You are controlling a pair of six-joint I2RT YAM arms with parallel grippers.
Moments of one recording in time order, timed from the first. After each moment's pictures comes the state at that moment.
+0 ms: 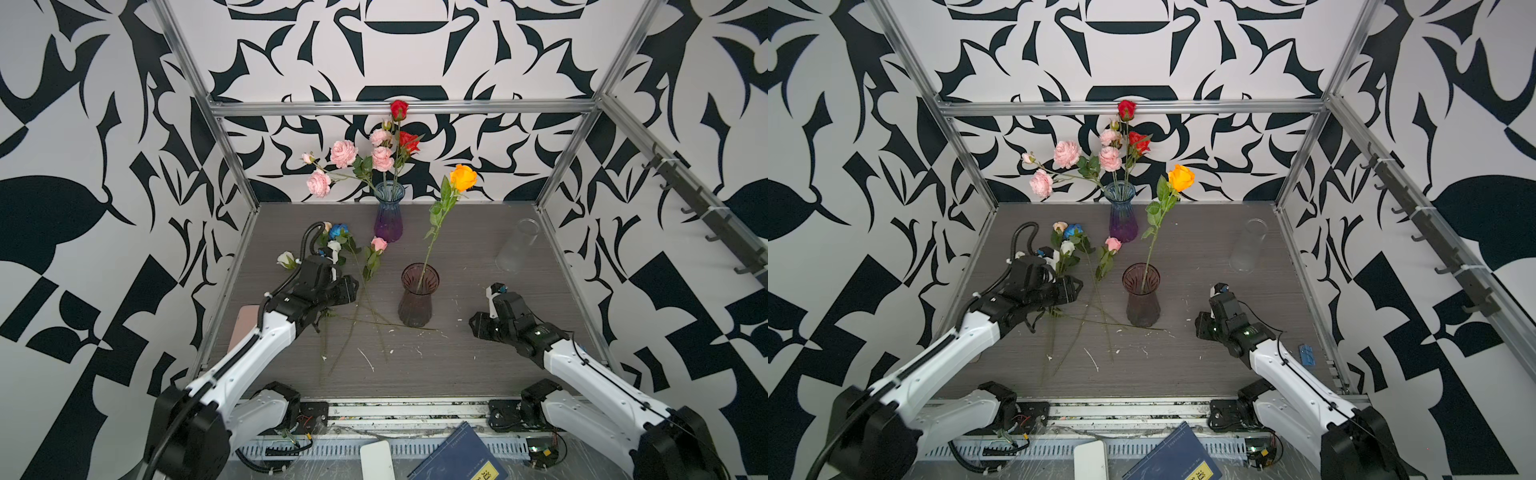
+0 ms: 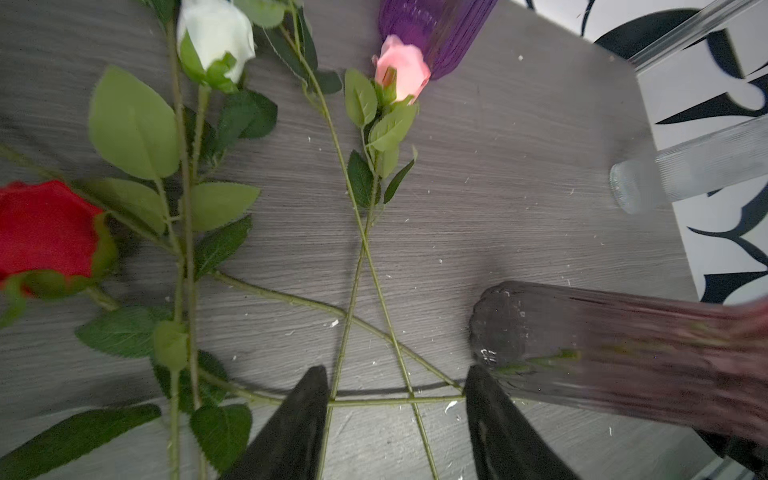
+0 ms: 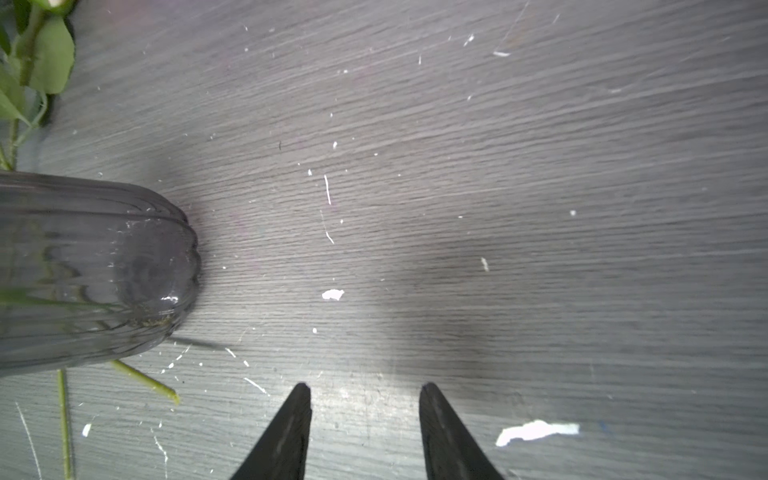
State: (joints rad) left arm -0.42 1.18 0.79 -0.40 0.14 -0.52; right arm 0.40 0.90 0.41 -0.44 -0.03 0.55
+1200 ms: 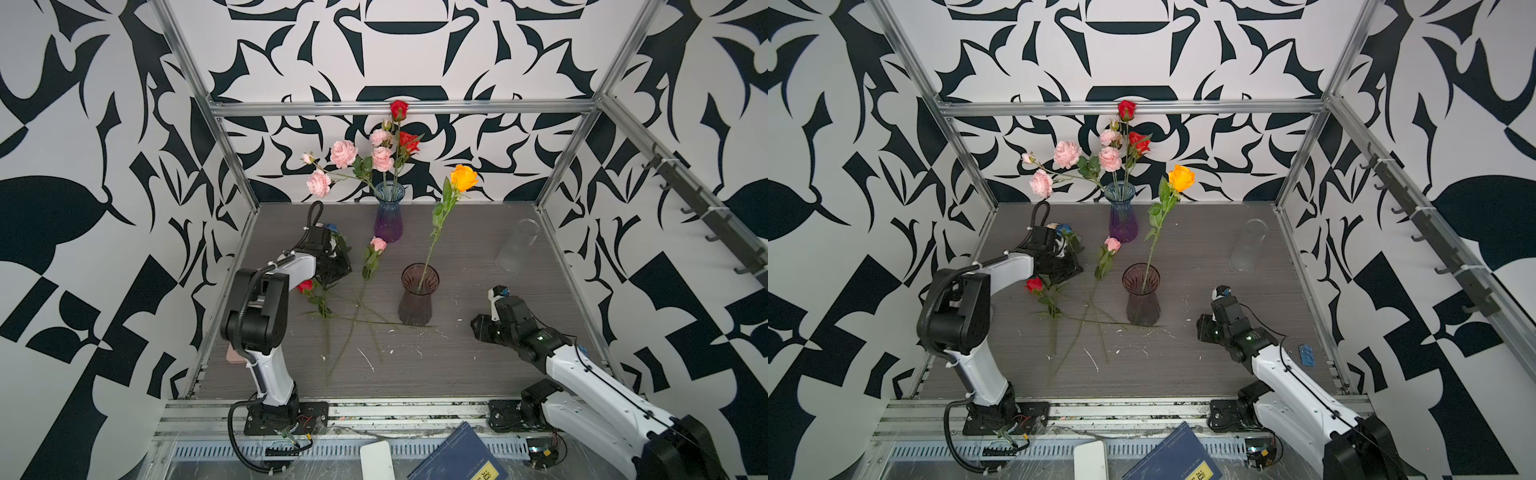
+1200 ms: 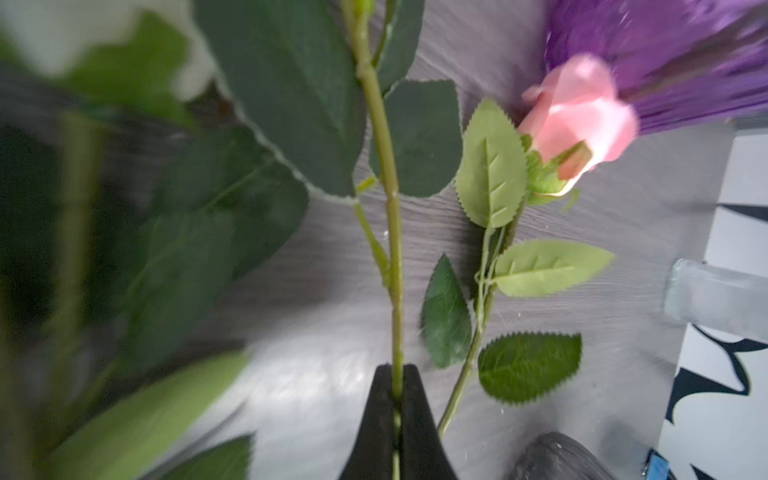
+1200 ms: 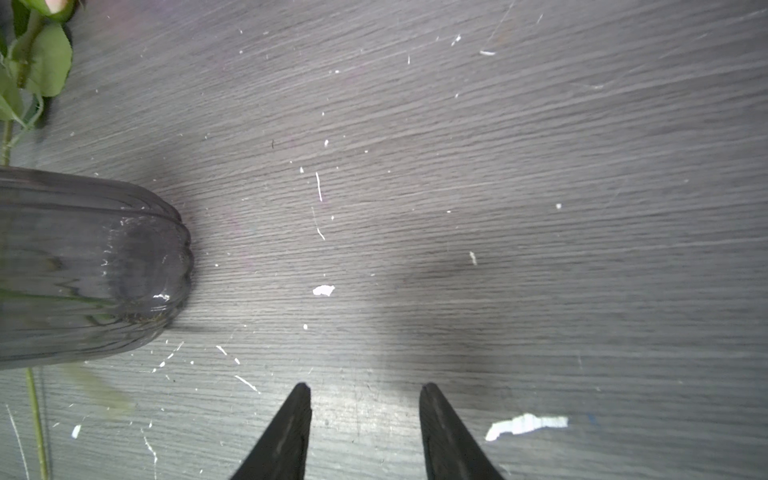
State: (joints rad) left arm -0.16 1.75 1.06 -0.29 0.39 -0.60; right arm 0.40 0.87 0.38 -0.43 -0.02 0.55
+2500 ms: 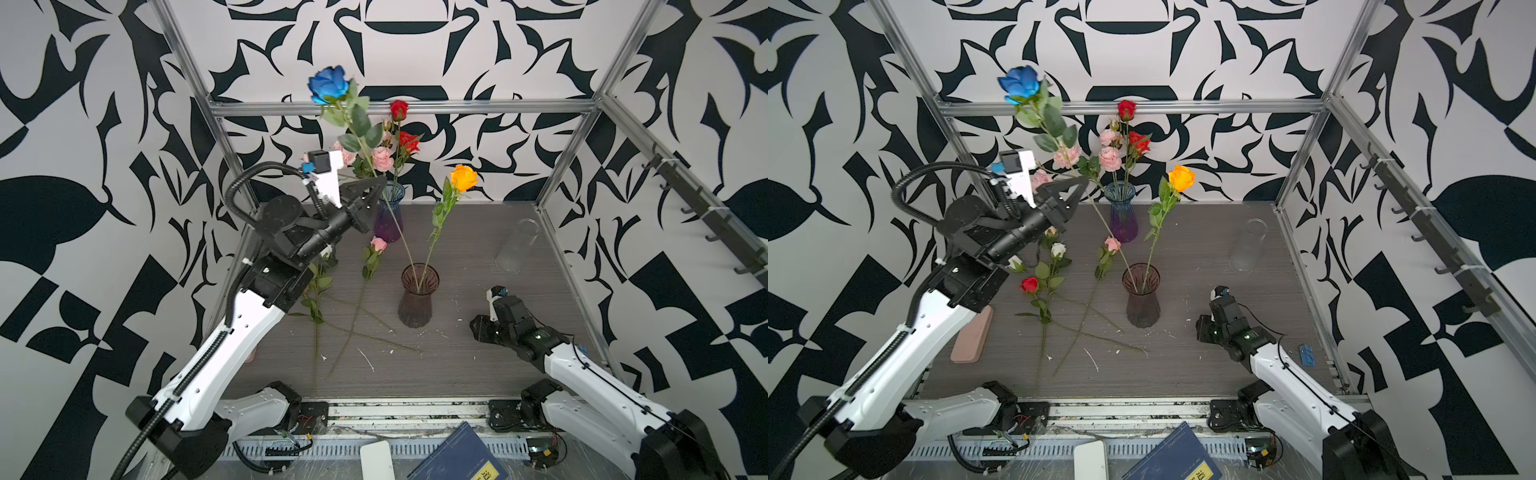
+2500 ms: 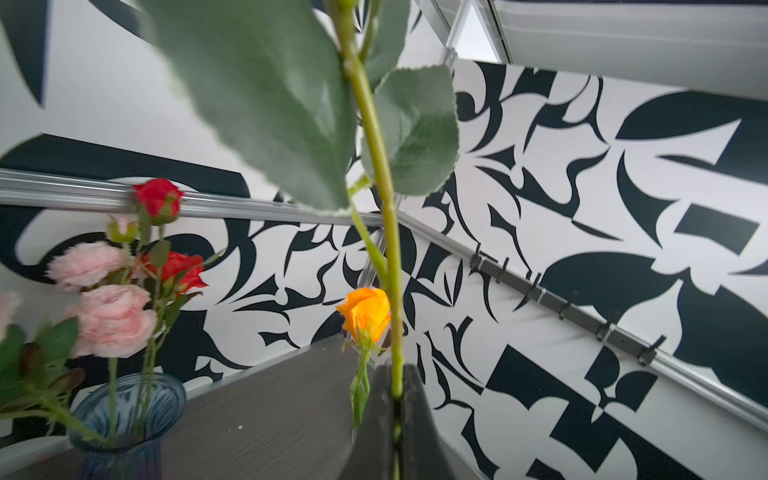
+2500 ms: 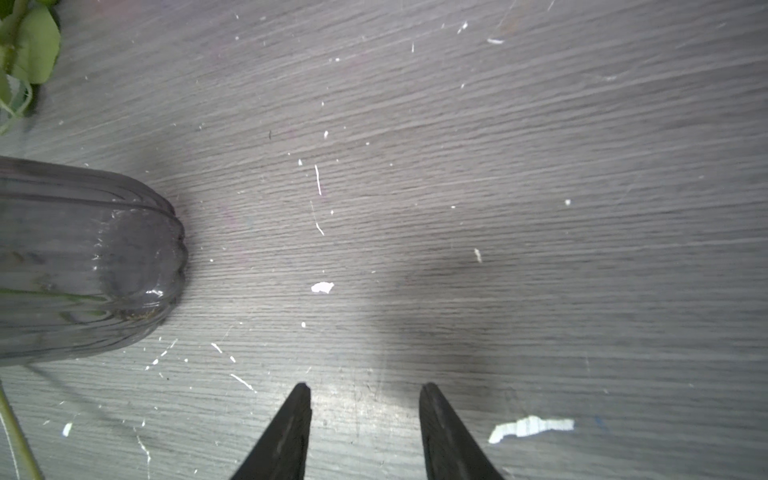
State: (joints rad) left arm -0.63 1.20 1.39 0.05 0.29 -0.40; right arm 0.41 0.89 0.38 -0.42 -0.02 0.54
